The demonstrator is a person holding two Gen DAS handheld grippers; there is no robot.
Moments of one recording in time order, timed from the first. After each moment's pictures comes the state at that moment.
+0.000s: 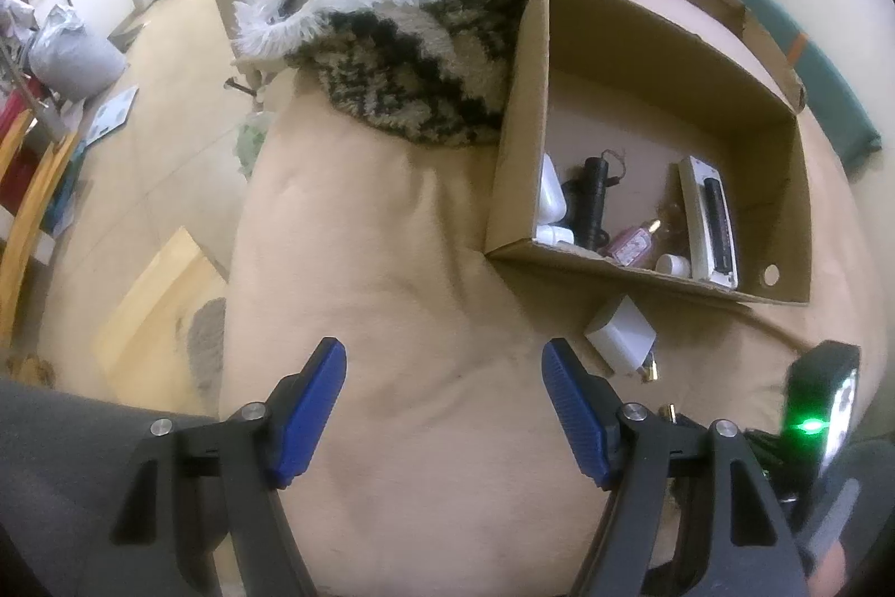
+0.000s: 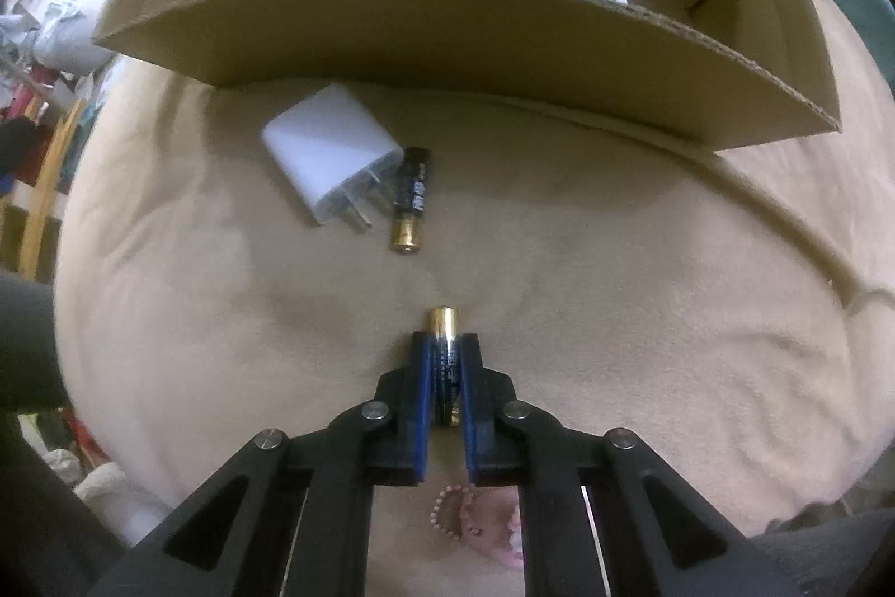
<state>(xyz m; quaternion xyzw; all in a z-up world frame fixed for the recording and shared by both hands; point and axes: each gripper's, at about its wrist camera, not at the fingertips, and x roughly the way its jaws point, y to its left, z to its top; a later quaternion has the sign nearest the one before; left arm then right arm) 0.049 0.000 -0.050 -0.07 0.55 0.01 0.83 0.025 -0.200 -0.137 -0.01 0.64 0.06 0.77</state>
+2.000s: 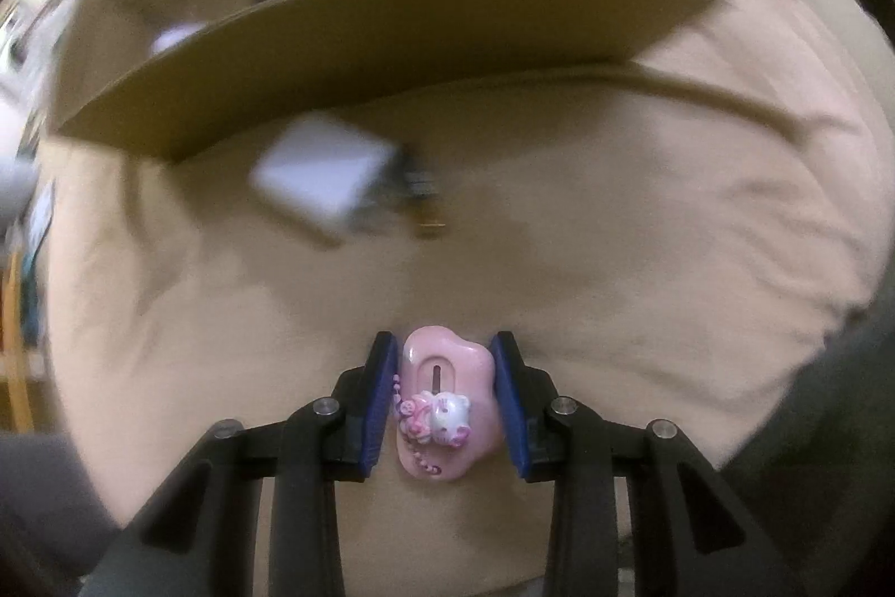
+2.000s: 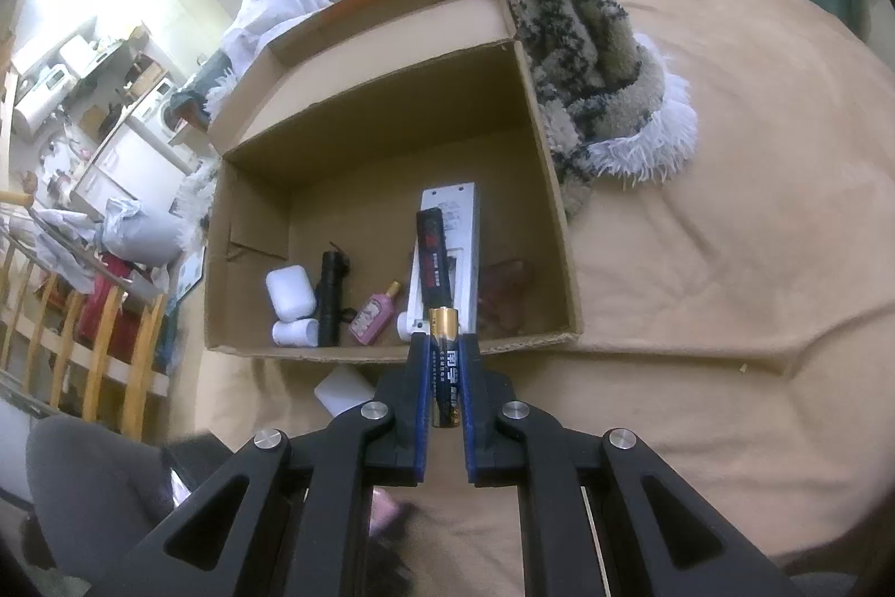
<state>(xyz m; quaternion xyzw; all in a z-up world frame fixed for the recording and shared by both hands) 0.025 -0.151 -0.137 0.07 0.62 -0.10 0.78 0.048 -0.311 -0.029 0.17 0.49 0.08 0.85</state>
